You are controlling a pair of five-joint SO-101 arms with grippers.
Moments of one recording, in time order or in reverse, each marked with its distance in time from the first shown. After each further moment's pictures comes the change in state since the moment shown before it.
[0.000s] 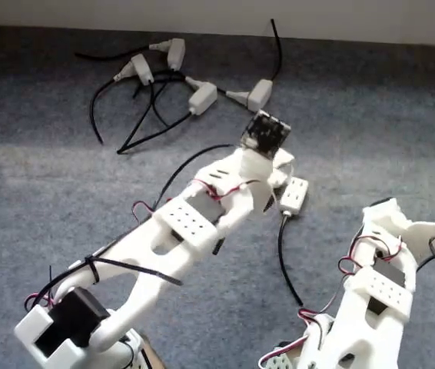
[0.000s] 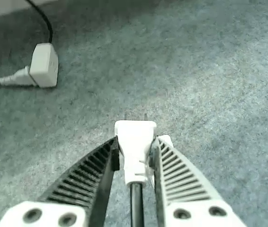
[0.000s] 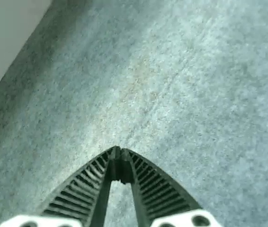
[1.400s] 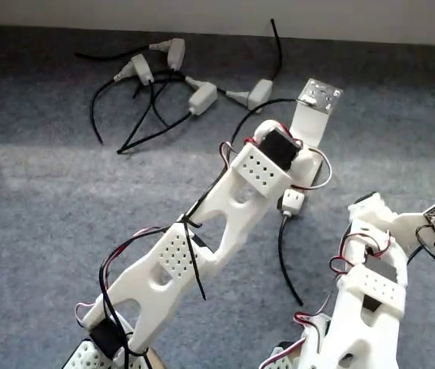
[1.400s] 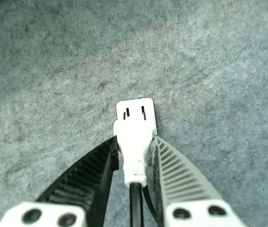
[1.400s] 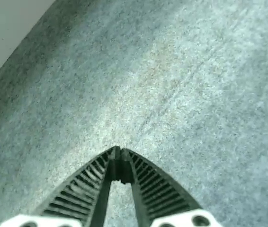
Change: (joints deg) left arm 4.0 71.6 -121.5 82.4 10.8; right arm -3.6 0.0 0.0 0.0 3.0
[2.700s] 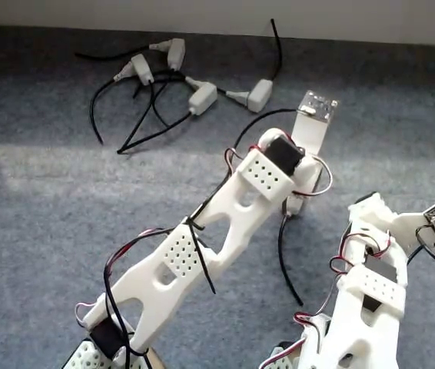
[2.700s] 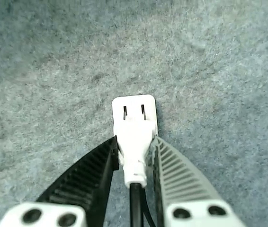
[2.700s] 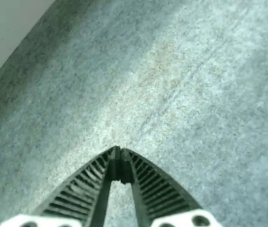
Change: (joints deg) left arm 0.4 4.6 -0.1 -1.8 2.6; right arm 0.0 0.0 0.0 0.0 0.0
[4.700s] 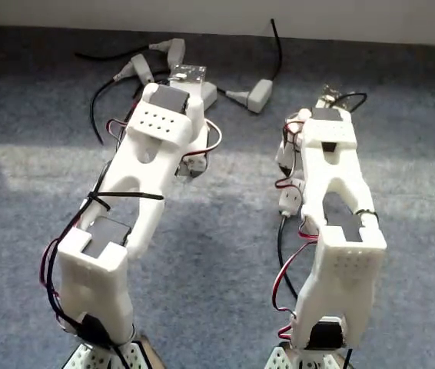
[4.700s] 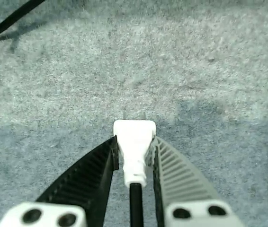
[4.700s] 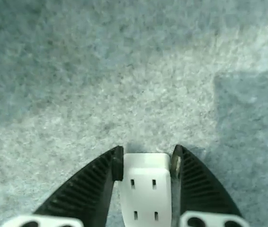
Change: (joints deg) left arm -25.8 -44.0 65.3 -3.9 -4.4; right arm -26.5 74.1 -89.1 62.5 9.4
